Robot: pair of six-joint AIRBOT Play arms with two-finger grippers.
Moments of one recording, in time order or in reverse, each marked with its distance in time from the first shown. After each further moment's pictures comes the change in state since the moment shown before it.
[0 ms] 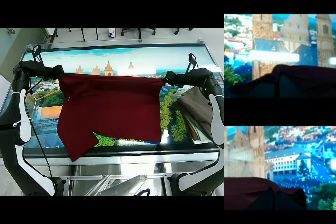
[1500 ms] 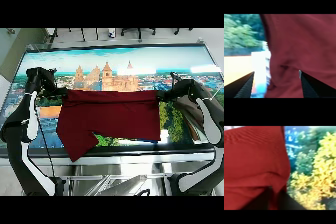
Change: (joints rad) left arm -0.079 -0.062 -0.026 0.364 0.395 -0.095; right arm 0.101 -0.010 -0.126 -0.272 -0.106 0.122
